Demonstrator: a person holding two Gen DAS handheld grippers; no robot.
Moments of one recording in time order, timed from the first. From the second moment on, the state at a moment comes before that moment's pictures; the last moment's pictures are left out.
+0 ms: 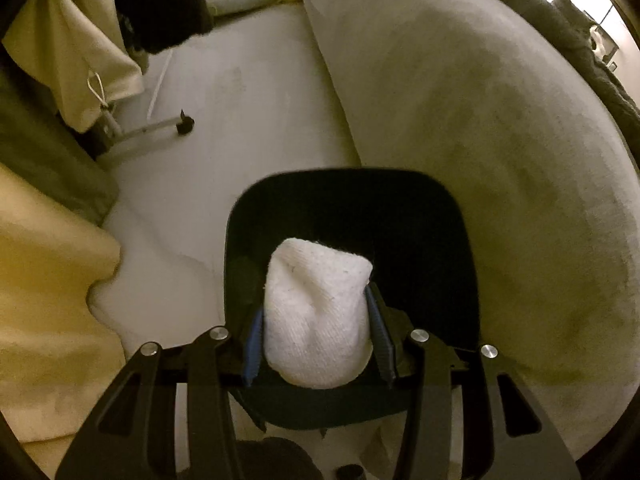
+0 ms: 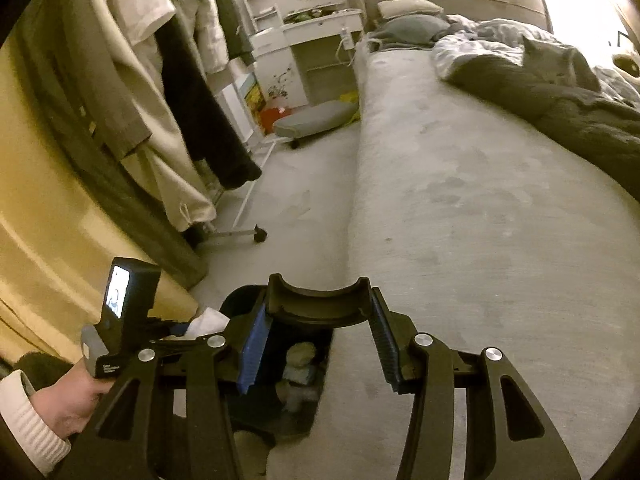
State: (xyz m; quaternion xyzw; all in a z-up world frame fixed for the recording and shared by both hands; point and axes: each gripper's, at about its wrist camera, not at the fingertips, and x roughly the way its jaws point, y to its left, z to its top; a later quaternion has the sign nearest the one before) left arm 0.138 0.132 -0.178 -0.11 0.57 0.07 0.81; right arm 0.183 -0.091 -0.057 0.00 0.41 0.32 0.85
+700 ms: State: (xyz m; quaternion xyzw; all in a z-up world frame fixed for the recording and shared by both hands) left arm 0.106 0.161 -0.197 -0.16 0.61 0.05 0.78; right arm 0.166 -0.027 -0.083 -0.07 0.44 0.36 0.82
